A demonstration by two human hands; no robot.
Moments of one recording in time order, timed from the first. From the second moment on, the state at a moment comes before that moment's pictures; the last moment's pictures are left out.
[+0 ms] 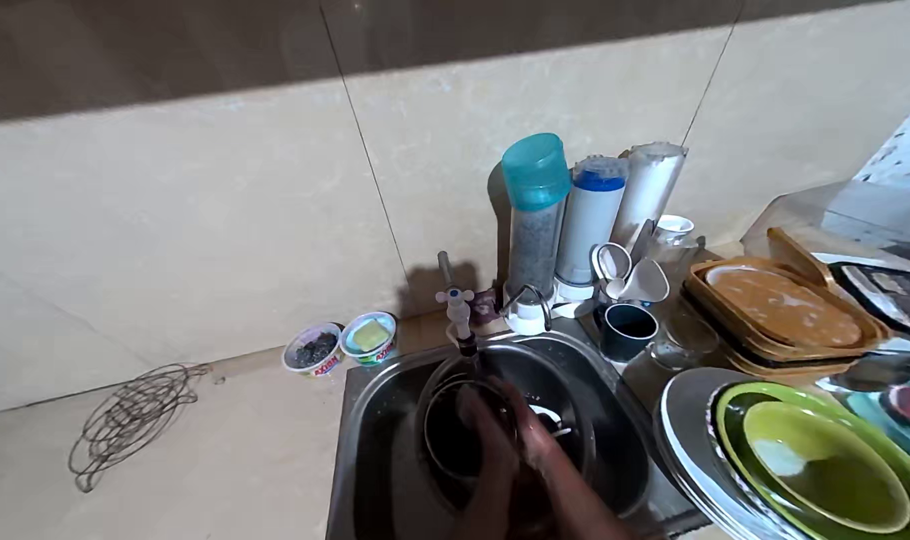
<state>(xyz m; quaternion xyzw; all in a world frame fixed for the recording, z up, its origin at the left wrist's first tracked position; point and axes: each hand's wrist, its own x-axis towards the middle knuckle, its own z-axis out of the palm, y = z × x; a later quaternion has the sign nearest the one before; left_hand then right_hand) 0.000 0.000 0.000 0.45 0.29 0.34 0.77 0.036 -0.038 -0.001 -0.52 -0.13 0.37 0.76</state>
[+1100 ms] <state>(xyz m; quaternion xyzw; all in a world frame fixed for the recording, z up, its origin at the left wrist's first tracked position) -0.084 0.024 0.059 0.10 0.40 0.48 0.78 0.028 -0.034 -0.028 -0.52 -0.14 0.42 0.73</state>
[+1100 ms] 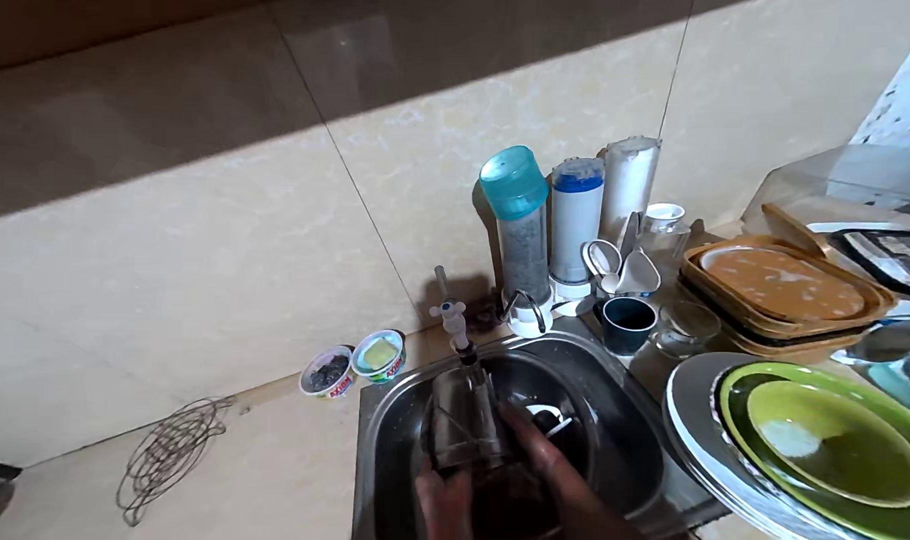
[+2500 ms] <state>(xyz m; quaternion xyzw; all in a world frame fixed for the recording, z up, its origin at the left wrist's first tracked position) -0.095 0.029 0.147 0.96 0.10 -0.20 0.16 0.026 -0.071 -0.036 -0.44 0.04 0.35 0.83</state>
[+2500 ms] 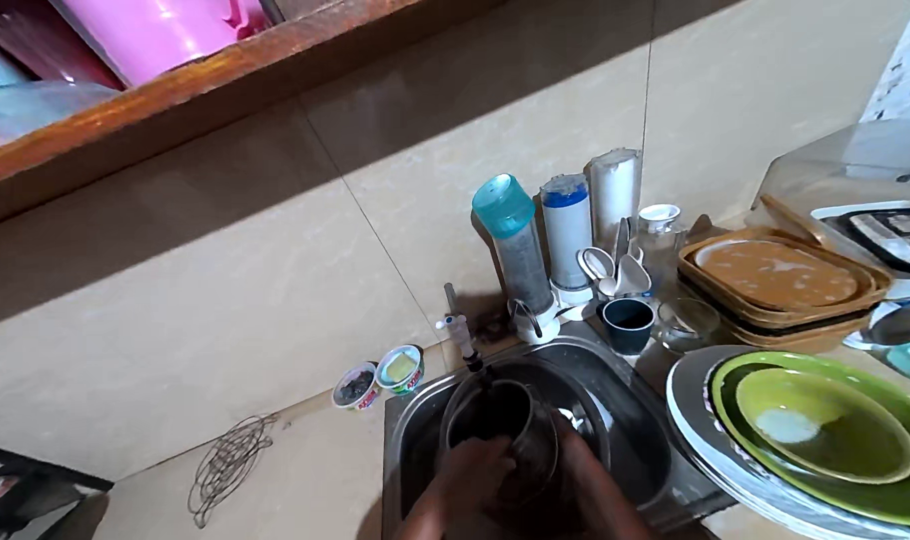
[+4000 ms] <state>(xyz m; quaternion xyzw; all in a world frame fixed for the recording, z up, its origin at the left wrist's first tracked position) -0.202 0.080 0.075 0.37 0.28 0.45 0.76 0.027 -0.037 -0.038 -0.67 -0.08 0.44 0.59</state>
